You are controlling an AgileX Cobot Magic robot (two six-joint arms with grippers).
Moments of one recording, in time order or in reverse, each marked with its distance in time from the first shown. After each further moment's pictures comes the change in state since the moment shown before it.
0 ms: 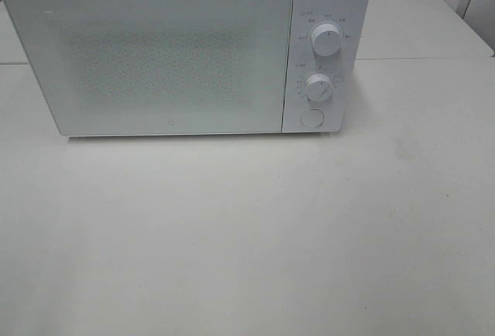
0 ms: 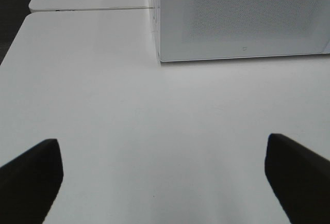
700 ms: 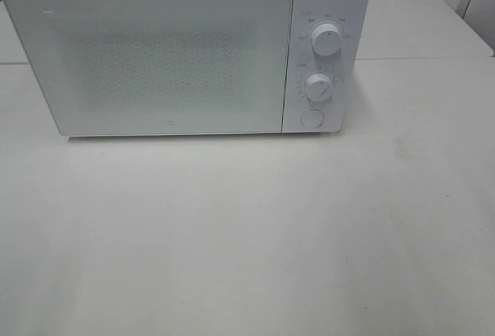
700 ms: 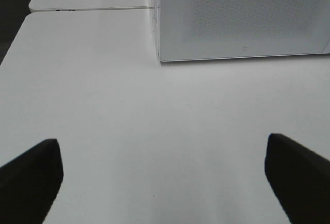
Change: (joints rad) left arm 0.000 0.000 0.000 0.000 0.000 0.000; right arm 0.000 0.481 0.057 0.004 -0.610 0.000
